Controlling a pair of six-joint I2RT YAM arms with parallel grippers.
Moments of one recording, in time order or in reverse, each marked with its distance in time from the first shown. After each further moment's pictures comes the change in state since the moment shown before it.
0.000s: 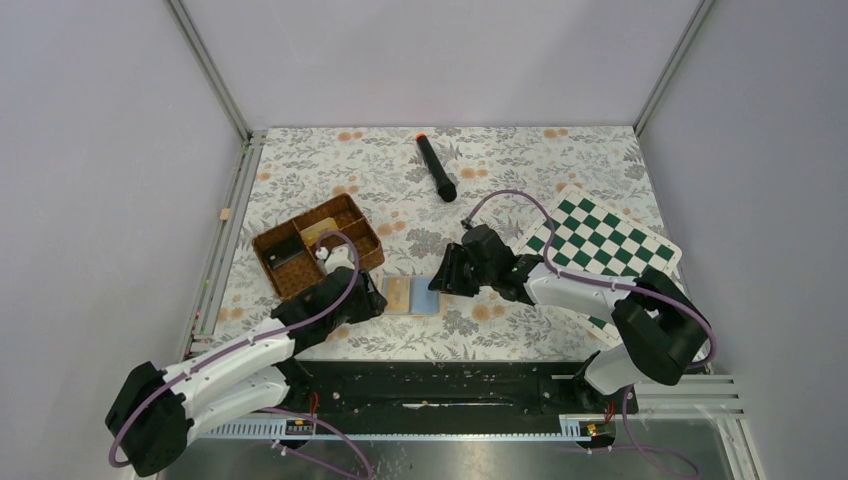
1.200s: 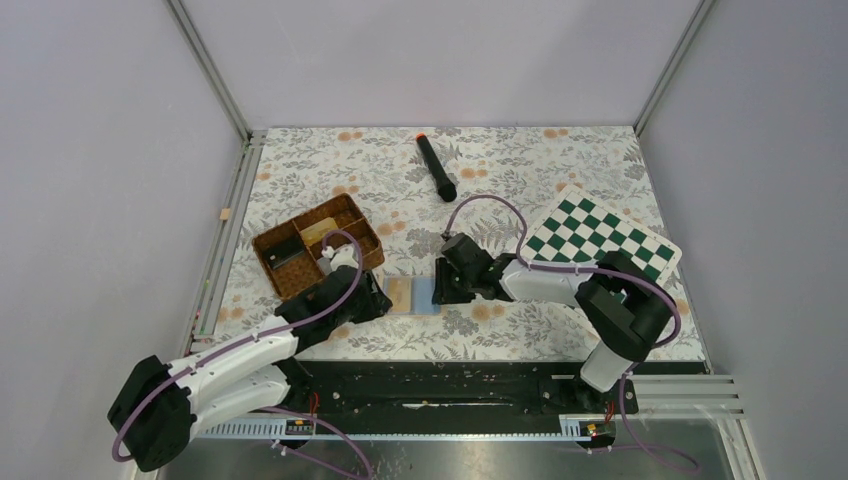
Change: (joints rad) left arm 0.000 0.016 -0.001 0.048 0.058 -0.001; right arm 0.058 0.183 0.080 -0.084 0.088 -0.176
